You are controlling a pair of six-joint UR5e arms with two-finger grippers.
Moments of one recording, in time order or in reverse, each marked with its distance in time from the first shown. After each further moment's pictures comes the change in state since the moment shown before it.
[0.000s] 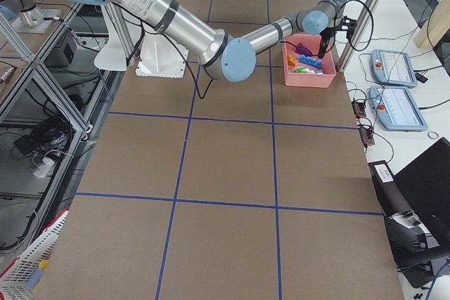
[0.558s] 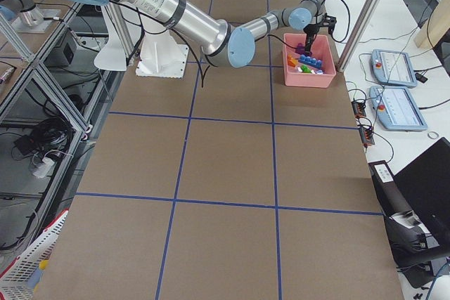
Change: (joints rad) left arm 0.002 -0.045 0.020 -0.010 0.001 -0.054; right arm -0.223 0.368 -0.374 0.082 -0.216 0.175
